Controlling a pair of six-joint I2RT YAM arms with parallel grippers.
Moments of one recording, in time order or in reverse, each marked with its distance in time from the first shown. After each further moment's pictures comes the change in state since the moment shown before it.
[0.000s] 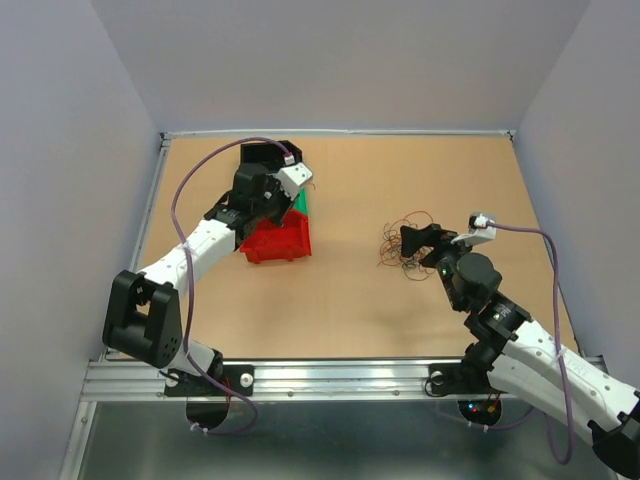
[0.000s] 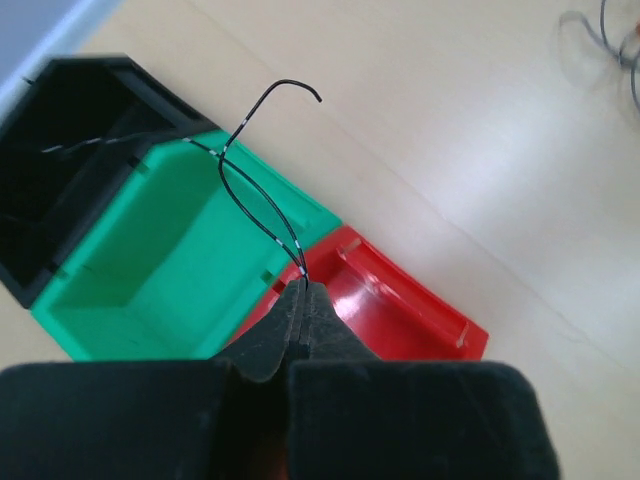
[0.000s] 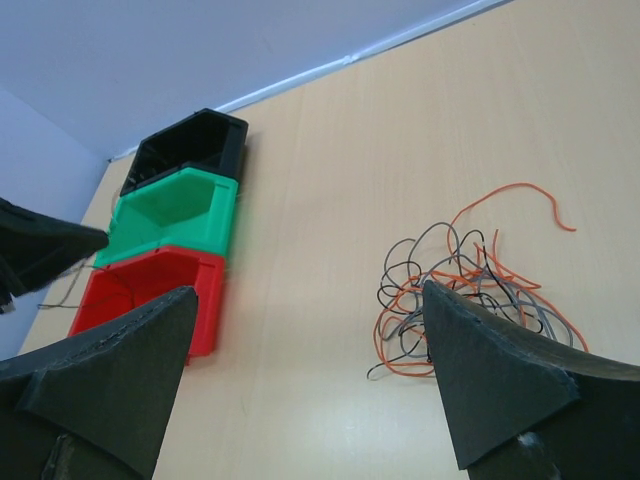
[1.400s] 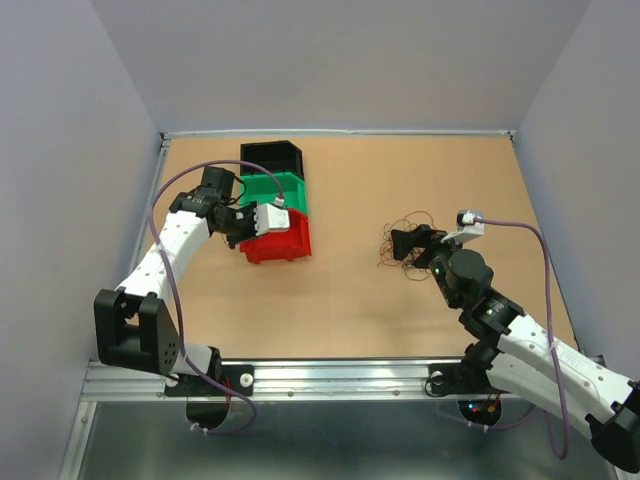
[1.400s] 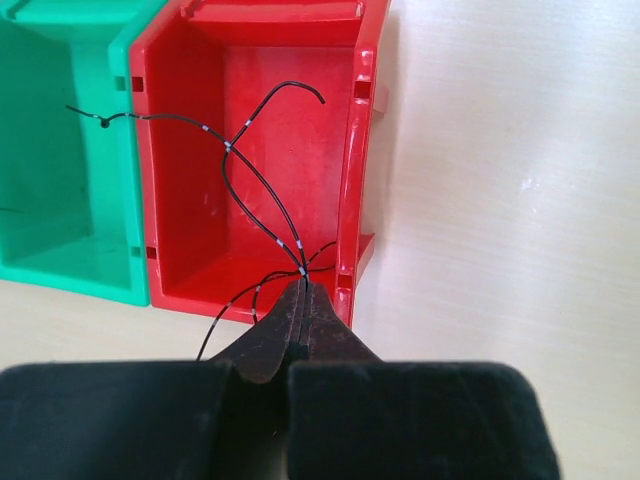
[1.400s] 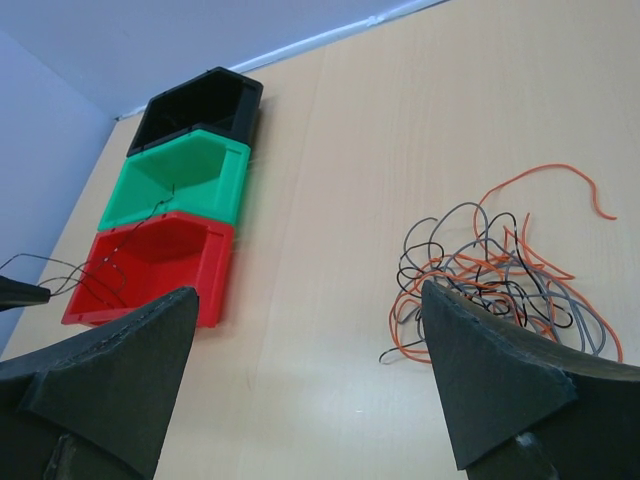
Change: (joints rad) left arm 0.199 -0.063 0.097 -0.764 0.235 0.848; right arm 0.000 0.068 0.000 0.027 -0.082 0.000
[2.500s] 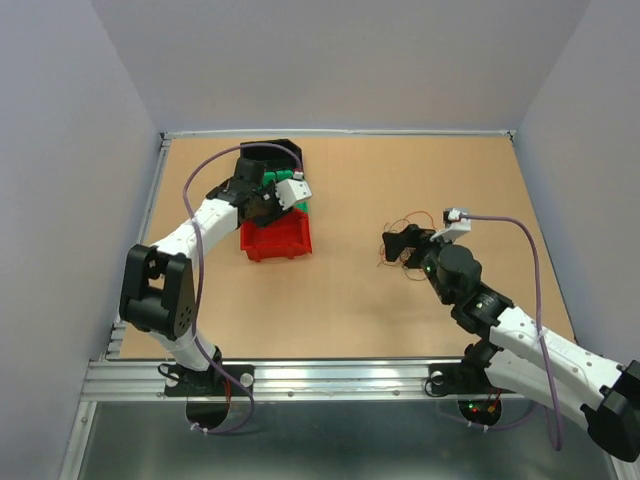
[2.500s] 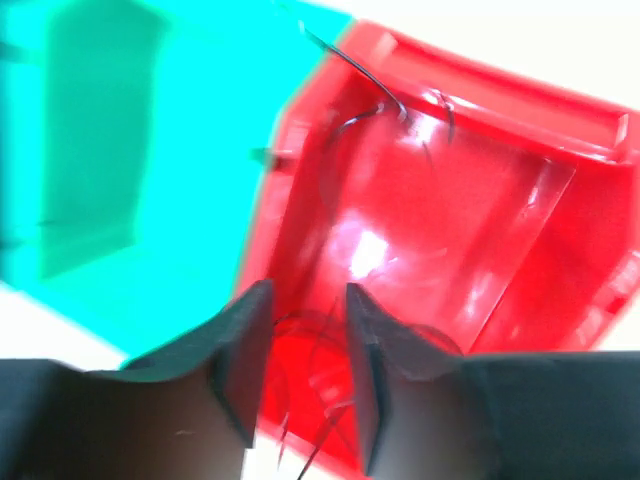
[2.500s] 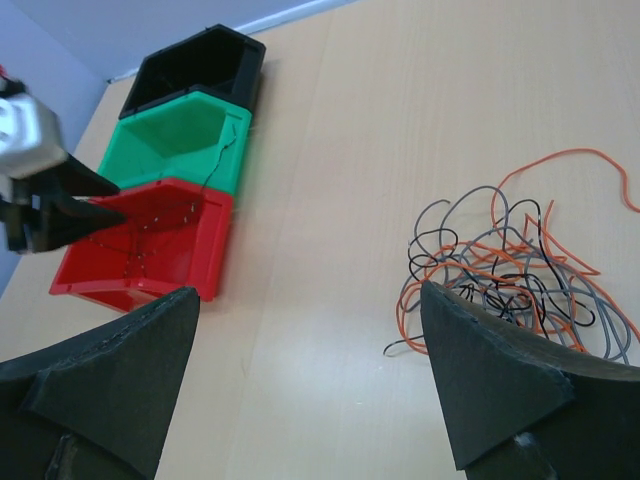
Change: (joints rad) left arm -0.121 0.285 0.036 0.428 -0.262 -0.359; right arm 0.000 0.089 0.000 0.048 -0.051 -0.011
